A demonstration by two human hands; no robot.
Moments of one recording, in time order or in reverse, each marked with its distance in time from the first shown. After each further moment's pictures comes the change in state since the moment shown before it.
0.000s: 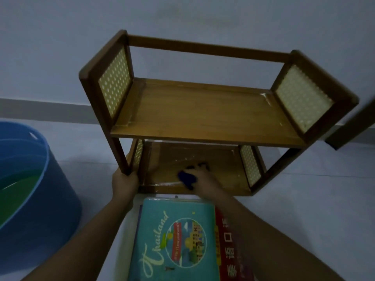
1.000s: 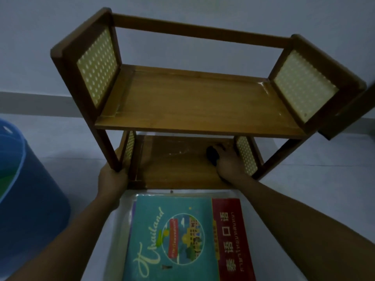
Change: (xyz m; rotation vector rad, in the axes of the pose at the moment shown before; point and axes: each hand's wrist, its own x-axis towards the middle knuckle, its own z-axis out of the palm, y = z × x) left_hand 0.005 -0.003 -0.011 0.110 -0.102 0.071; right_hand 0.005 0.077 -0.032 -0.191 0.270 0.312
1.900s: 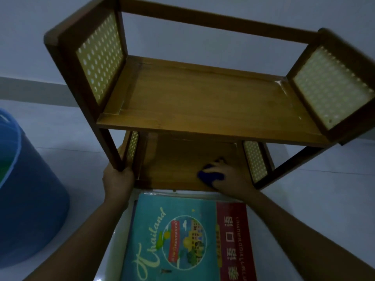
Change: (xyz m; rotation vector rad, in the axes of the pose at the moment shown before) left_hand -0.007 0.001 0.016 -0.025 0.191 -0.019; right_hand -0.039 -0.011 -0.004 0.326 -0.278 -0.238
